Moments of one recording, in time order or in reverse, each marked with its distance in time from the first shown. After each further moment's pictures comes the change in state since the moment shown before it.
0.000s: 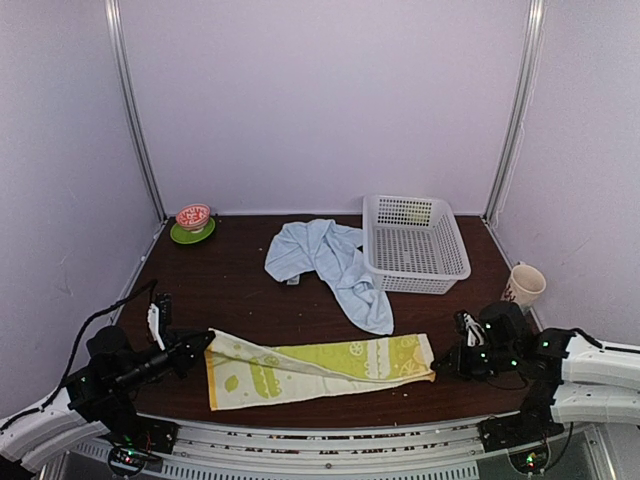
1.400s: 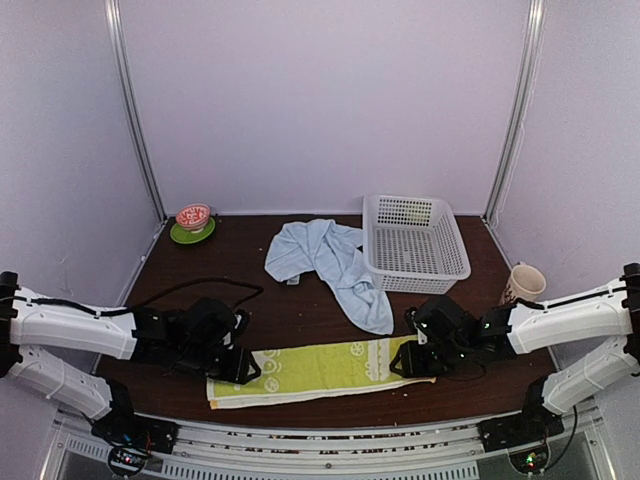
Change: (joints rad) left arm -0.217 1.146 0.535 -0.238 -0.021 -0.367; right arm 0.254 0.549 0.308 0.049 0.194 -0.033
